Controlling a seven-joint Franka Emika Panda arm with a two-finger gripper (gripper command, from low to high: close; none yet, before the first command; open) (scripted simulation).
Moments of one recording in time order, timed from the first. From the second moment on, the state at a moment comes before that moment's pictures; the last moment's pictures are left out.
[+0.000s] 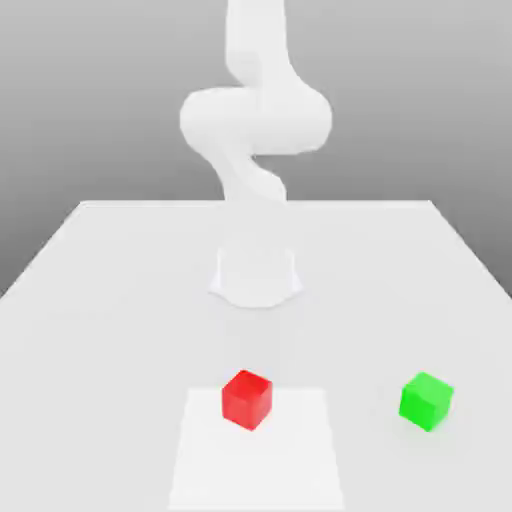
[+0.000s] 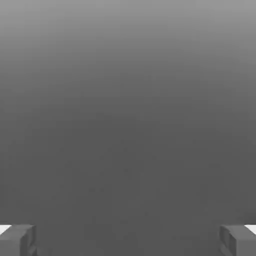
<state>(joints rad) -0.02 -0.73 0.02 -2.36 0.00 2.35 0.85</state>
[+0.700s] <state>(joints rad) -0.15 0.06 0.11 -2.86 -0.03 2.92 1.34</state>
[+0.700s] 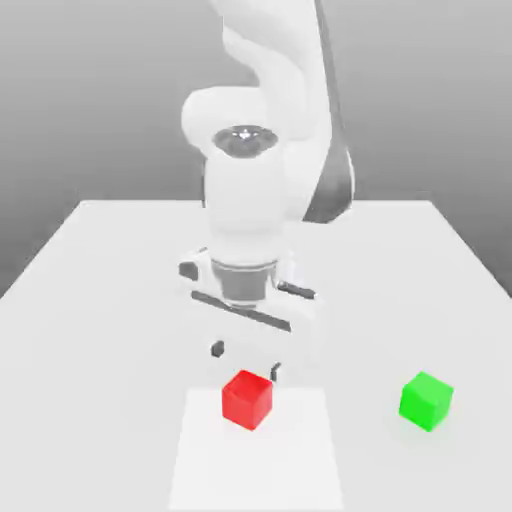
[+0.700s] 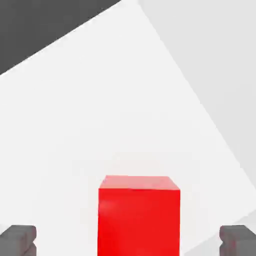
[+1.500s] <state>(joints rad) 0.07 -0.06 0.14 -2.82 0.02 2.76 1.09</state>
